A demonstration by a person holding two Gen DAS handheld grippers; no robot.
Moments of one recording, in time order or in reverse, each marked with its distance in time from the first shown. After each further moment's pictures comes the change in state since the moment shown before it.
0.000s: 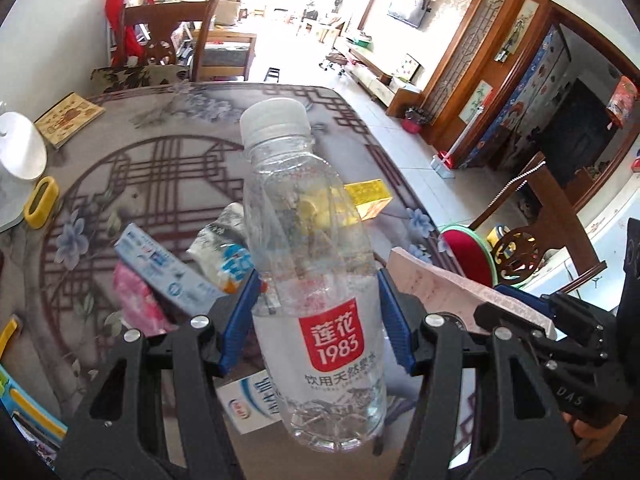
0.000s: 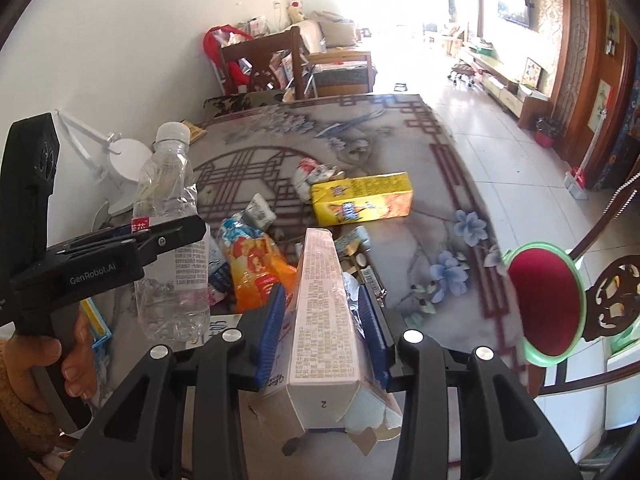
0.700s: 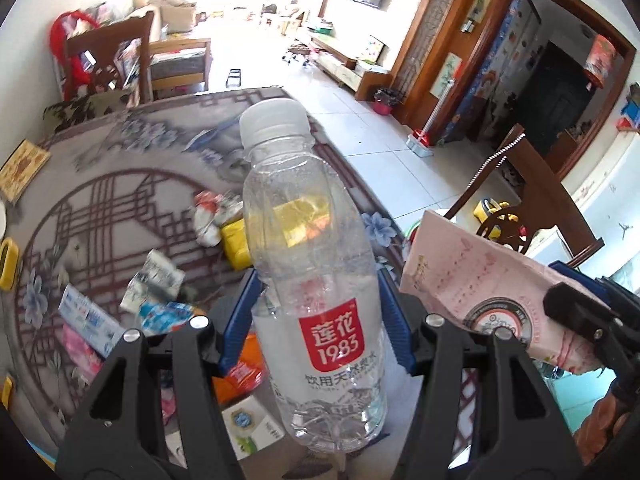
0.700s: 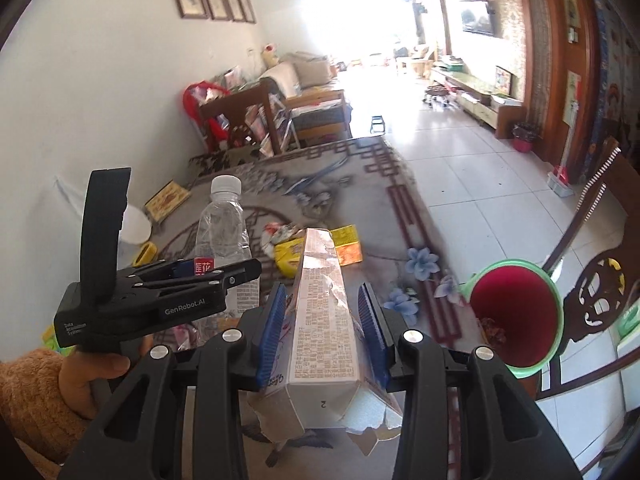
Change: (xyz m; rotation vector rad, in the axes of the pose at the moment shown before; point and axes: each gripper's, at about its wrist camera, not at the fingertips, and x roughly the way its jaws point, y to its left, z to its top) left arm 0.045 -0.080 0.037 0.144 0.035 -0.050; right arm -0.065 -0.063 0.016 0.125 -0.146 -0.004
